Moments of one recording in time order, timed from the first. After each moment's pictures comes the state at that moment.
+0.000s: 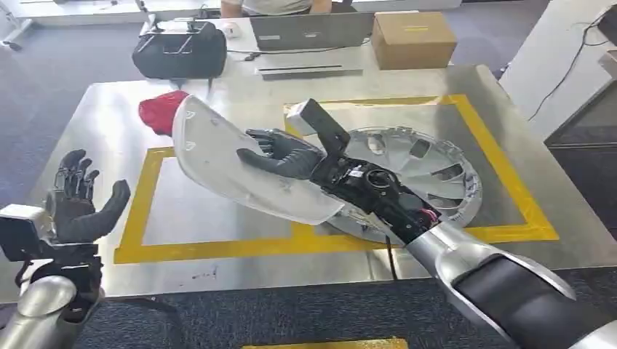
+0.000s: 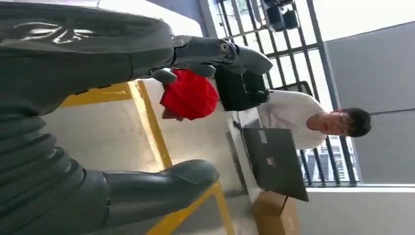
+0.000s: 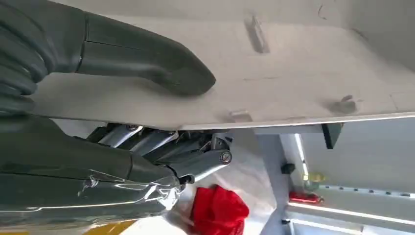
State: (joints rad) left arm -0.30 0.15 -0.36 -1.47 0.18 0.31 -0.29; right arm -0.78 0.02 0.61 -0.95 -0.34 0.42 -0.13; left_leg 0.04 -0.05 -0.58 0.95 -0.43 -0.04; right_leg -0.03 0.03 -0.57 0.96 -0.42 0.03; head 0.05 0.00
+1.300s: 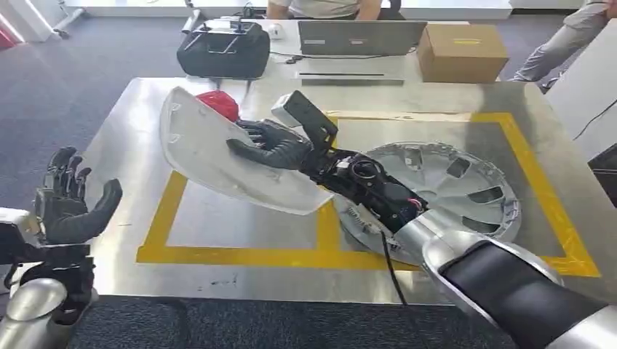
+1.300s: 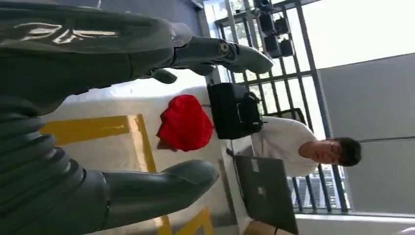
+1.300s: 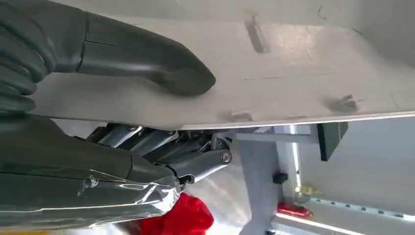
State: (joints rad) left arm -0.32 0.15 -0.36 -1.49 0.18 0.29 -0.30; right arm -0.86 0.05 0.62 -0.83 -0.26 0.38 -0.21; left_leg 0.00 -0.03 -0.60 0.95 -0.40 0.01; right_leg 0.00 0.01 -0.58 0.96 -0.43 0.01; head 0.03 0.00
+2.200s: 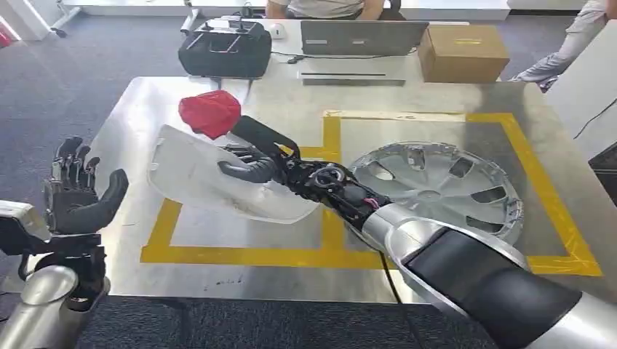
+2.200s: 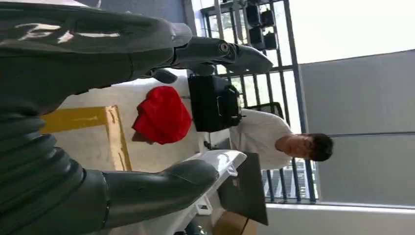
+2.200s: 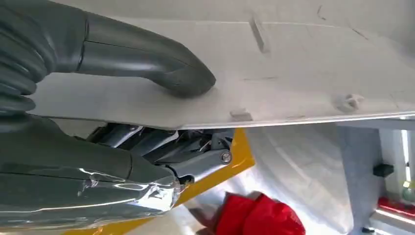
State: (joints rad) left arm -0.38 0.09 -0.36 -1.39 0.23 0.24 -0.39; right arm -0.97 0.18 0.69 -0.42 -0.09 0.27 -0.22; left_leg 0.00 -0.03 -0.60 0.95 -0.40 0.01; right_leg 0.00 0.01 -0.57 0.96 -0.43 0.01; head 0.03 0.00
